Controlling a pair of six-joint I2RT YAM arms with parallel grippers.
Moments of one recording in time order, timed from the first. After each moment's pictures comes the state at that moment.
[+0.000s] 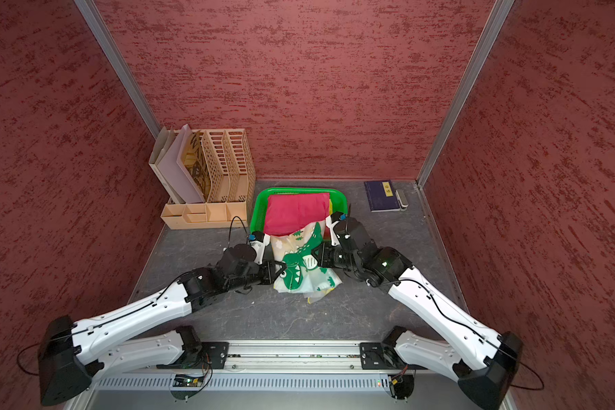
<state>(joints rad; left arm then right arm) -0.90 1.03 0.76 -0.32 -0.01 -0.86 0.74 1.09 1.12 -0.70 -0.17 0.76</state>
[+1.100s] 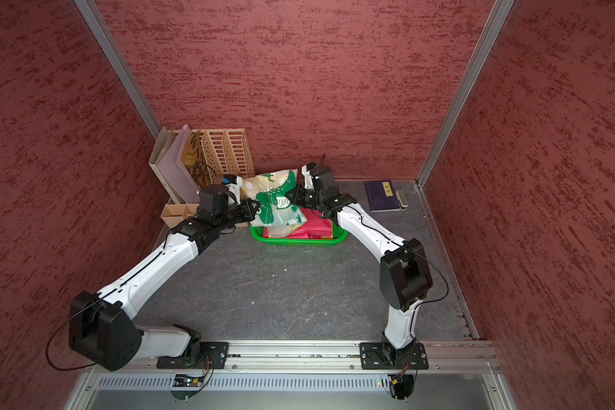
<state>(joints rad) -0.35 1.39 1.12 -0.24 0.16 -0.49 0.51 1.83 1.54 -0.19 -0.40 0.73</state>
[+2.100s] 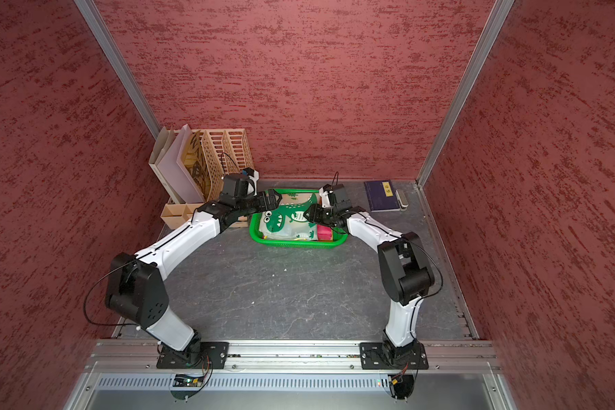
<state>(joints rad) -0.39 1.63 1.35 -0.32 0.10 -0.48 0.38 1.86 1.35 -0.24 -0.41 0.56</state>
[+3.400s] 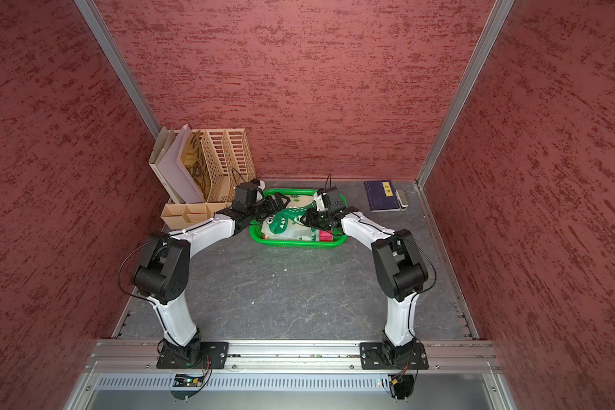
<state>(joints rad) -0.36 1.85 1.26 0.03 0.27 -0.77 0.42 1.91 1.37 -0.25 -0.42 0.57</state>
